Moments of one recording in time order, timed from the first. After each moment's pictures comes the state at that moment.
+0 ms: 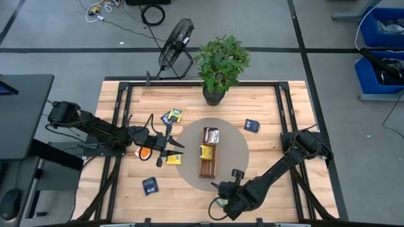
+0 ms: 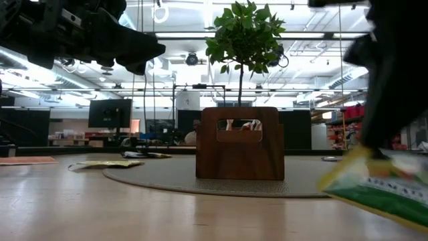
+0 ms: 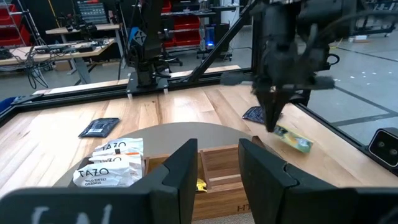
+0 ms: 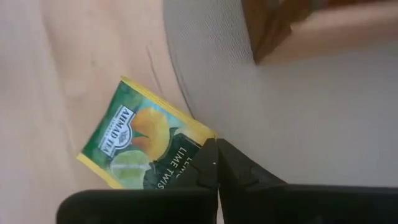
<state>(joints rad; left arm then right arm) -0.17 1.27 0.29 0.91 0.02 0.06 0.71 2.04 1.45 -0.76 0.38 0.92</state>
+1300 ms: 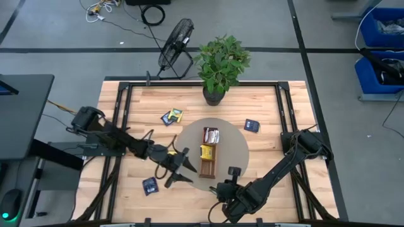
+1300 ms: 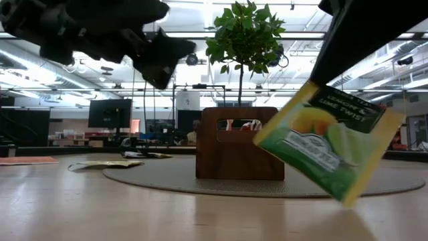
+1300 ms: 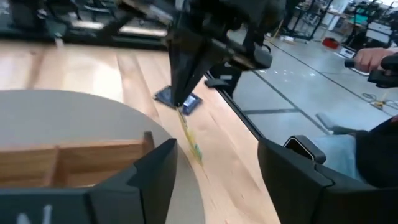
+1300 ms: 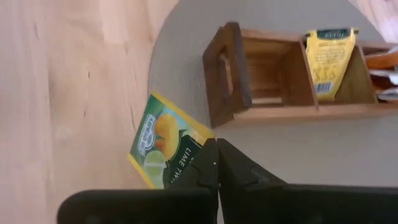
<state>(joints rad) -0.36 1.66 0.58 0.90 0.10 -0.23 0.72 2.03 1.55 -0.87 0.60 0.76</state>
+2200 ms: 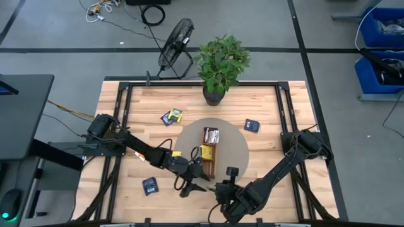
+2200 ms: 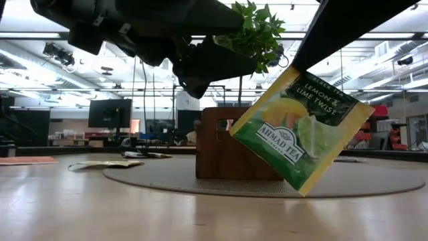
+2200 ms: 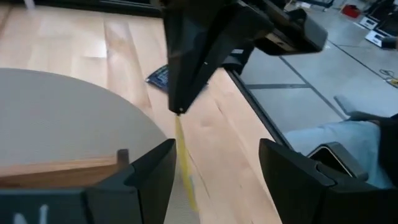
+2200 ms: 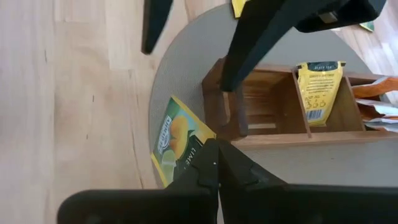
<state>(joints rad) -0.39 1.87 0.90 0.64 0.07 -0.24 0.73 2.03 1.55 -0.81 0.67 0.70</state>
